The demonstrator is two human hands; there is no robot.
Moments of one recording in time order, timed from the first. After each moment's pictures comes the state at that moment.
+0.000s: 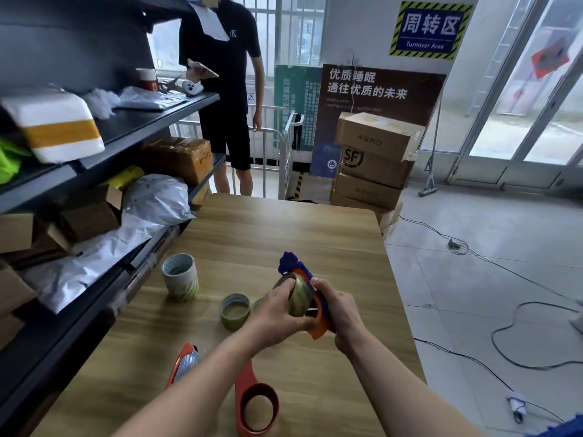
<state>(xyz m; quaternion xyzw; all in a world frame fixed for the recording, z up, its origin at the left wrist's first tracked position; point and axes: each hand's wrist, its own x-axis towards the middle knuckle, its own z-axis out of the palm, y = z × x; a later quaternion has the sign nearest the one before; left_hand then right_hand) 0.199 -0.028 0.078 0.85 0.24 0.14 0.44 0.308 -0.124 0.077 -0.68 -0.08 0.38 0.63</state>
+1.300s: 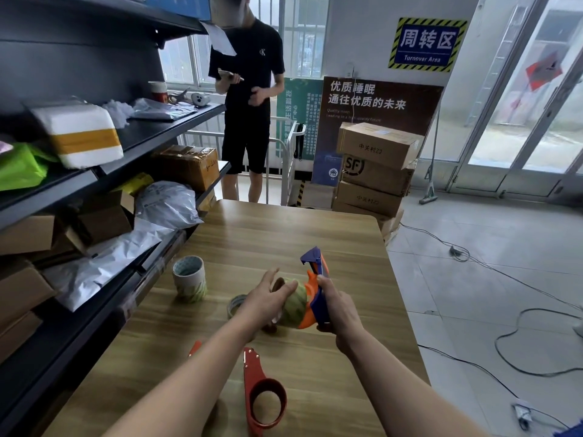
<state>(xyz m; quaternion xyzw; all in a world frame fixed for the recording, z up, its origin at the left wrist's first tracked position) 0.175 -0.014 0.093 0.73 0.38 0.11 0.56 0.286 -0.129 0.084 -0.72 -0.10 0.37 0.58</state>
